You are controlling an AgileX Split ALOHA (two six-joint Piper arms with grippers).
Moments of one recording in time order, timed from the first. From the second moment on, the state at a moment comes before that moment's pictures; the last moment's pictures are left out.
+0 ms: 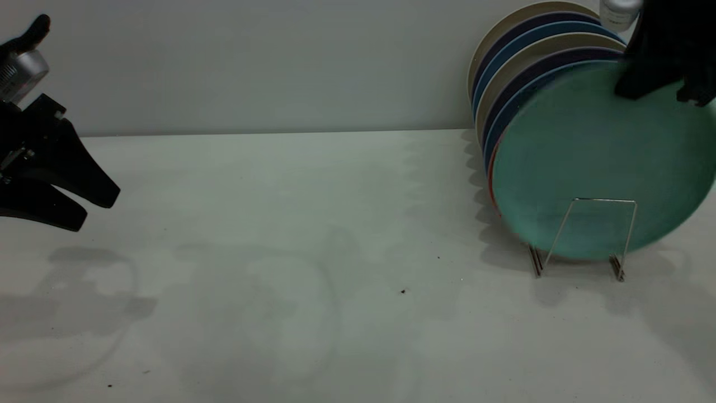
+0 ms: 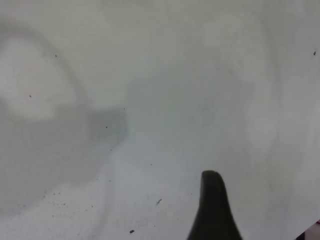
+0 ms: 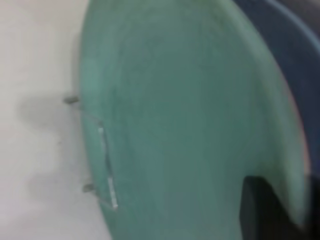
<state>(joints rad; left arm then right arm) 0.23 1.96 -1.07 -0.85 0.80 0.84 0.11 1.78 -1.18 0.31 0.46 -1.50</state>
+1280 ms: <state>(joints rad) 0.23 1.51 -1.18 -0.22 1.07 0.27 0.09 1.40 -1.18 -0.02 1.21 0.04</state>
